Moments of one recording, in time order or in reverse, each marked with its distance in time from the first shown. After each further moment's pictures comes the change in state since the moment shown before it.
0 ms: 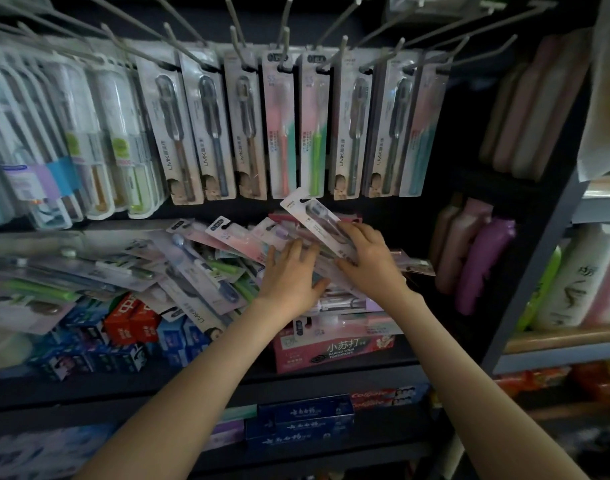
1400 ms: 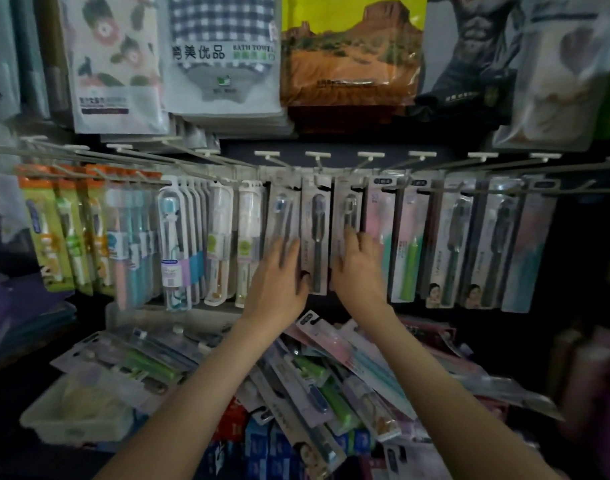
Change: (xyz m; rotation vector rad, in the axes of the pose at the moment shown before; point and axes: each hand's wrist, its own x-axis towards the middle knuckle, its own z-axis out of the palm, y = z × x) left_hand 0.014 -0.134 -0.129 -0.074 0.463 -0.192; right_hand 0.154 -0.157 0.035 0.000 0.260 -0.066
